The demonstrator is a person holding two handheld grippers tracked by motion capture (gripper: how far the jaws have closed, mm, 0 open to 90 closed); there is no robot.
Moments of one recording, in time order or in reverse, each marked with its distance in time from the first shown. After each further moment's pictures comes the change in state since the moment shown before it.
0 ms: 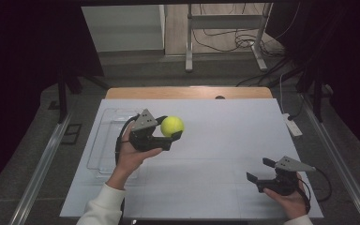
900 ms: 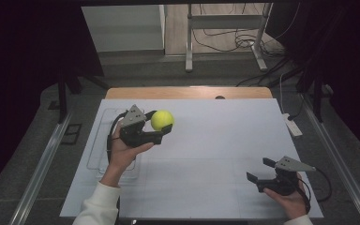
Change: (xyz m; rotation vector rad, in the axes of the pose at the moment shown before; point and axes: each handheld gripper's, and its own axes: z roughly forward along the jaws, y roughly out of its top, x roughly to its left) left arm 0.019 -0.002 -0.014 -0.034 0.071 -0.029; right arm 0.000 0.000 0.000 -0.003 -0.002 0.000
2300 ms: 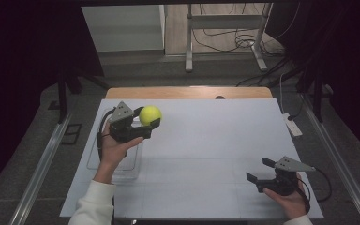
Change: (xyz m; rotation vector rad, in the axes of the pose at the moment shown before) left arm 0.029 -0.008 -0.010 -0.004 0.081 -0.050; right arm 0.000 0.000 0.001 0.001 0.000 -0.004
